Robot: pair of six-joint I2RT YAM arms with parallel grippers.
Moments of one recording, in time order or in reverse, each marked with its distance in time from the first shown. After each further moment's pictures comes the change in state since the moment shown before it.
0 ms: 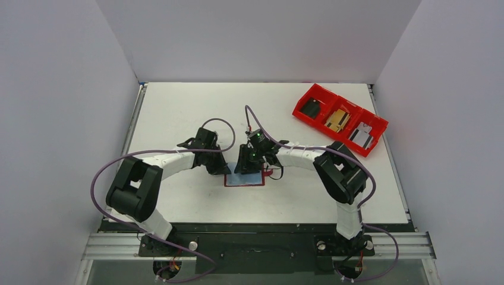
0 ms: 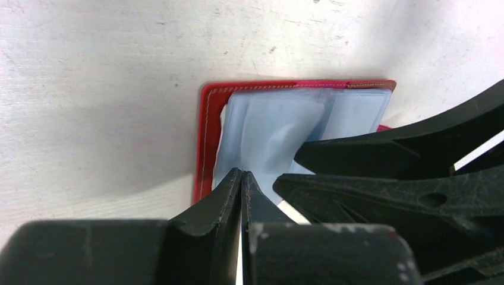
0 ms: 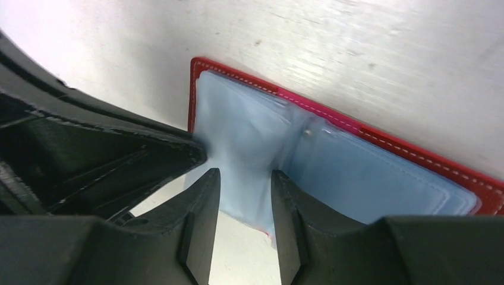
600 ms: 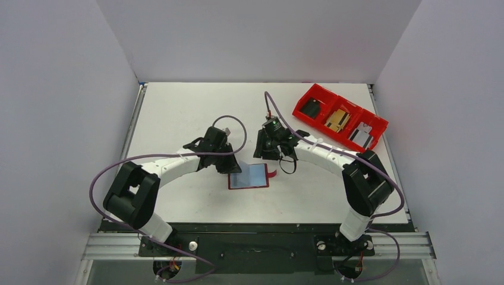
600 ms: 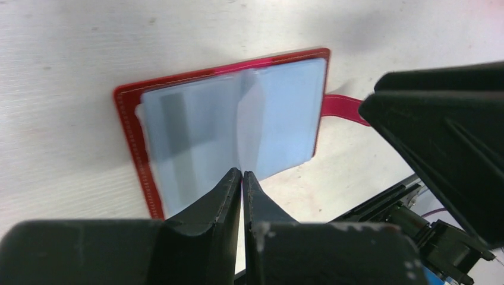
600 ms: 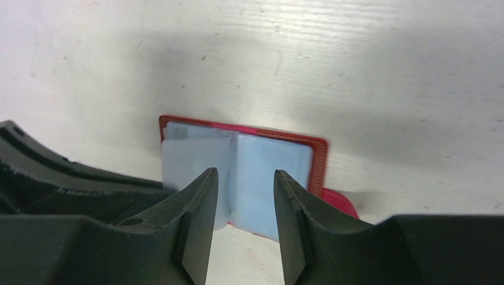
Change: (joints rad) left arm -0.107 -0.065 0.027 0.010 -0.001 -0.010; right arm -0.072 -0.222 0.016 -0.259 0.266 -0.050
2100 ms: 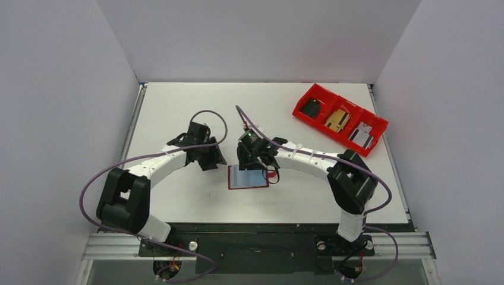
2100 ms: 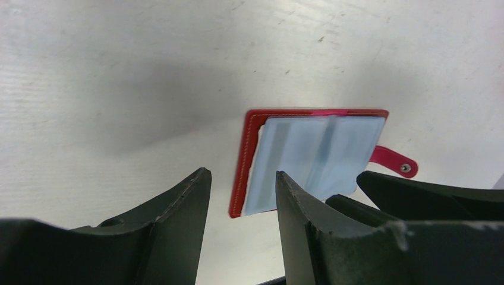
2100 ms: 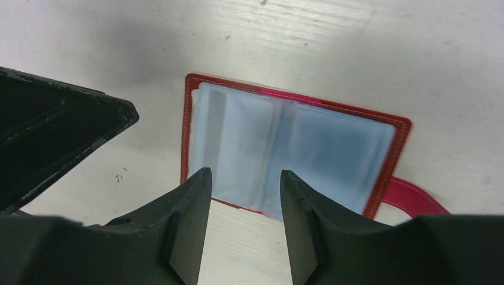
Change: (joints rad) left arm 0.131 -0.051 0.034 -0.121 -0.114 0.015; right arm 0.164 0.053 0.068 -0.074 0.128 -0.012
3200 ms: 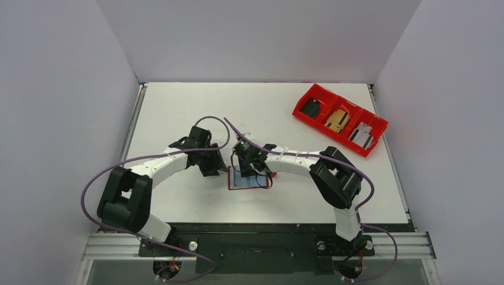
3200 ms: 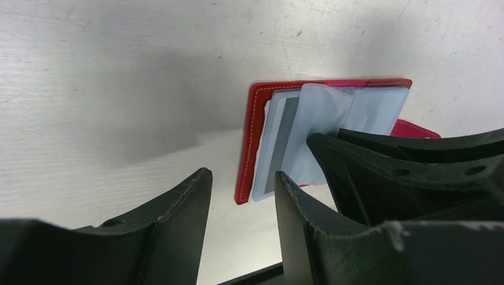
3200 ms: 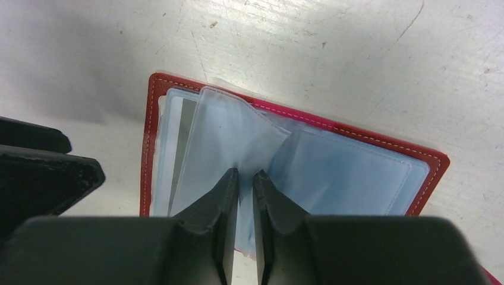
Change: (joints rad) left arm 0.017 -0.011 -0.058 -0.034 0.058 0.045; right arm 0.061 0.182 0.045 0.043 0.049 -0.084
